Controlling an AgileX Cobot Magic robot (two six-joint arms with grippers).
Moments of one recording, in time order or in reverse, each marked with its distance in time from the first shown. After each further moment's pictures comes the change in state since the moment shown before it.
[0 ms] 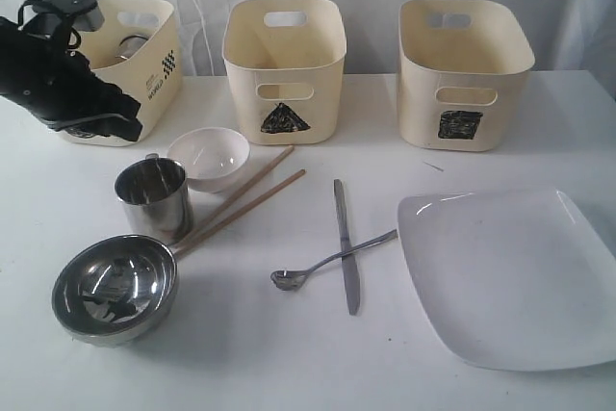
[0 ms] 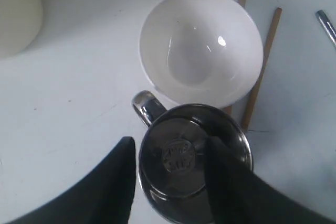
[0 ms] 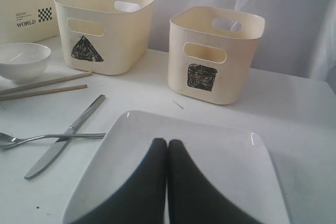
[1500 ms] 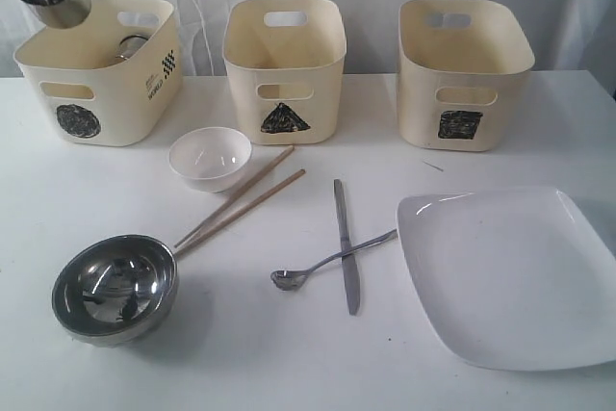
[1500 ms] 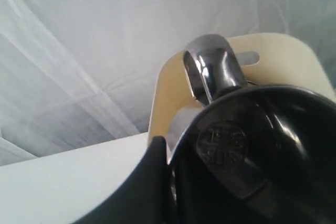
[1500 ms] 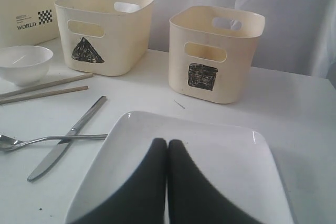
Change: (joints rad) left arm 0.150 0.254 -0.524 0.487 -0.346 -0.302; right arm 0.000 0.000 0.000 0.000 0.002 0.018
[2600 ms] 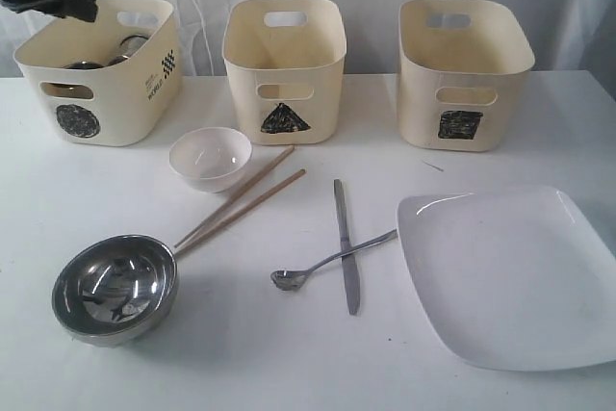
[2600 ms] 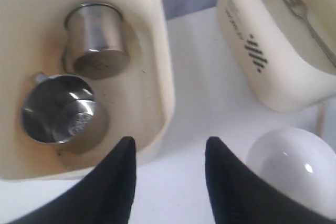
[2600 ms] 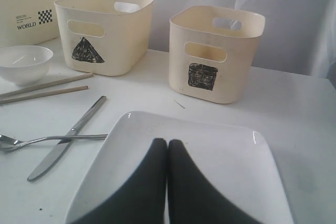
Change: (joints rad) left arm -0.048 -0.095 0.022 -0.353 0.438 0.191; right arm 0.000 0.000 0.000 0.000 0.000 0.000
